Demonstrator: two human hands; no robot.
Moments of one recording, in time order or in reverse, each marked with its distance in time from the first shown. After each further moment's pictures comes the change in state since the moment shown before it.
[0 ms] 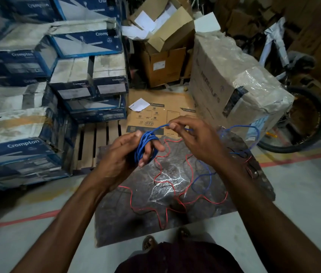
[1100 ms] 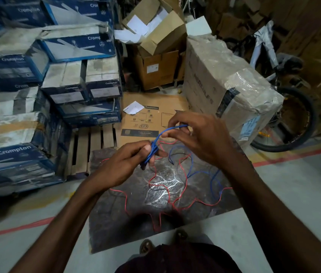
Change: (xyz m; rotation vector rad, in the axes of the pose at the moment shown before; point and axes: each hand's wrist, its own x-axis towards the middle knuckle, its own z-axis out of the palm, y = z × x) left_hand 0.011 -0.009 -0.004 0.697 -0.167 -0.021; right_hand -0.010 -0.043 -0.045 -0.264 0.049 -0.192
